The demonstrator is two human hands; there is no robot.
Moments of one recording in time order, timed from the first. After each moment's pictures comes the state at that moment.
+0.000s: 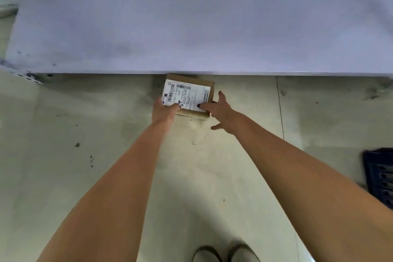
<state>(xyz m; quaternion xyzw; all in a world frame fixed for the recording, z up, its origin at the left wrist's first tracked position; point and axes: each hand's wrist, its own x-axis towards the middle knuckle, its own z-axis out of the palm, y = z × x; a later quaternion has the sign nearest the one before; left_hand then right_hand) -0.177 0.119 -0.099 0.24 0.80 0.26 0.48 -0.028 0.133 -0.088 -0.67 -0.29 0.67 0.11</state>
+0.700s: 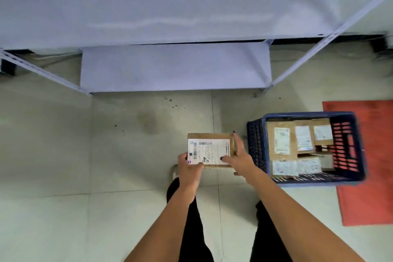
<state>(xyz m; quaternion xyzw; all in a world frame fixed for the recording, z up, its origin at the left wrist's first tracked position) 0.025 -0.129 0.412 0.15 0.77 0.21 0.58 0.171 -0.095 0.424 -0.73 -0.30 0.62 0.04</state>
